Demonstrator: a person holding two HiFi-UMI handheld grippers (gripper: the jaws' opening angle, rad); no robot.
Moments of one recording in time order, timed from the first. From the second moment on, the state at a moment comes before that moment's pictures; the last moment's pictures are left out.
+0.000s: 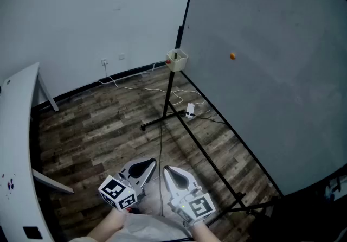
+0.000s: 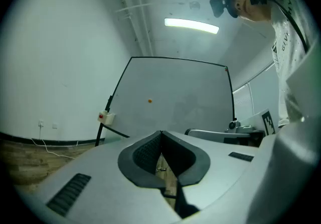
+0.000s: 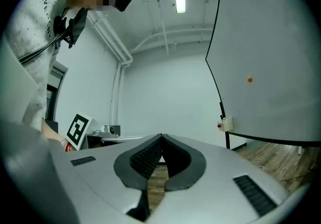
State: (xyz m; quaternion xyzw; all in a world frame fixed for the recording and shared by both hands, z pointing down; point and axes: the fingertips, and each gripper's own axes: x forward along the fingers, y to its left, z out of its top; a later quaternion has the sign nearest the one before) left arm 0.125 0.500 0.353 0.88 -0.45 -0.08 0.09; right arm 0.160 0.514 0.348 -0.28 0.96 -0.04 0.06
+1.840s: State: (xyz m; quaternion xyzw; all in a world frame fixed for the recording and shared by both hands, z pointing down) left arm -0.052 0.158 0.396 0.91 -0.37 -0.09 0.15; right arm -0.006 0.177 0.378 -0.39 0.92 -0.03 0.02
